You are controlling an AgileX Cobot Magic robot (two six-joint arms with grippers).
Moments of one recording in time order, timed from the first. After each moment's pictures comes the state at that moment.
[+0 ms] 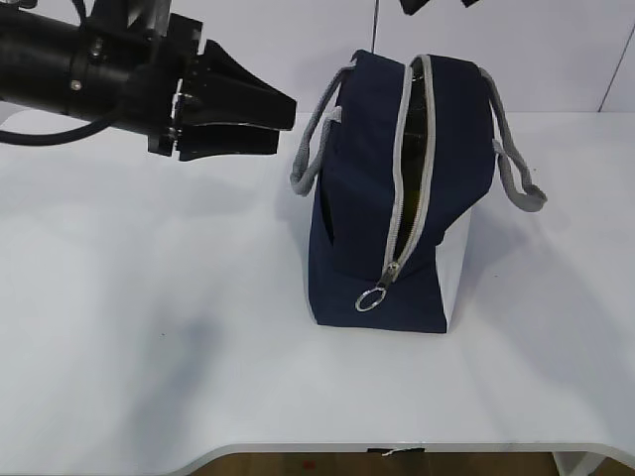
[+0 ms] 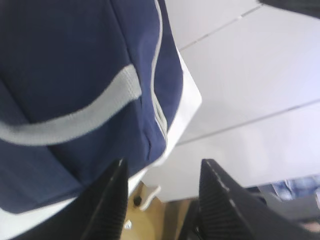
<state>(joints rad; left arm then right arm) -0.29 1.74 -1.21 -1.42 1.03 0.87 0.39 1.78 -2.02 0.05 1.26 -0.03</state>
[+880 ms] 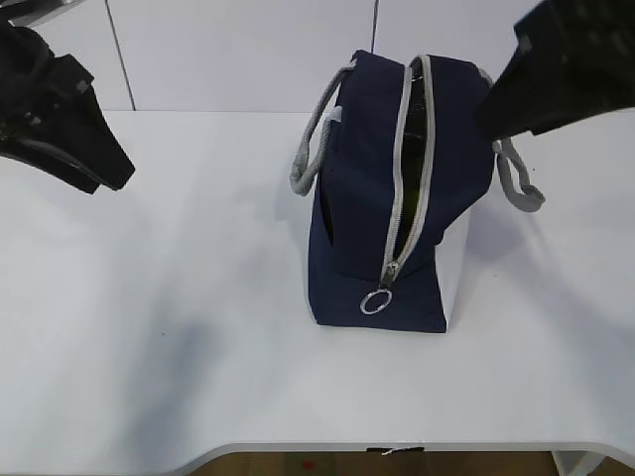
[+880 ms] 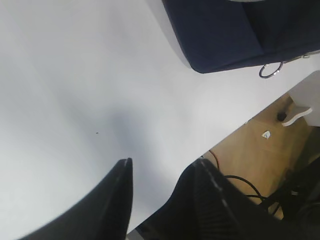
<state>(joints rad) -0.20 1.62 -1.39 -0.55 1.22 0.36 0.39 1.30 -1.34 0.22 1.06 -0.07</state>
